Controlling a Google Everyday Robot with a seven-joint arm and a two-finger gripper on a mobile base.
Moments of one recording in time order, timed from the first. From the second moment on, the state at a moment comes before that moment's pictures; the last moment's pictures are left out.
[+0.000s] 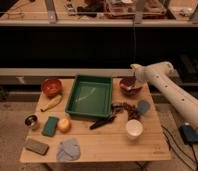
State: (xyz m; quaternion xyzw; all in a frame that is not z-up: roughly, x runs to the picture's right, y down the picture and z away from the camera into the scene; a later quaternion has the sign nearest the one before) arm 0.251 -0.084 0.898 0.02 -0.08 -0.07 0.99
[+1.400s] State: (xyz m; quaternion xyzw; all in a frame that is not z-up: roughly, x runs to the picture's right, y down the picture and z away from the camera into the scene) arm 0.156 -0.089 0.805 0.04 -0.08 -0.32 0.94
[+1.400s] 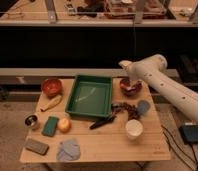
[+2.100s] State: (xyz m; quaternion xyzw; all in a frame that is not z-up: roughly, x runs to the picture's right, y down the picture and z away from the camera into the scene) arm 0.043 -0.011 0.681 -0.02 -0.09 -0.62 0.78
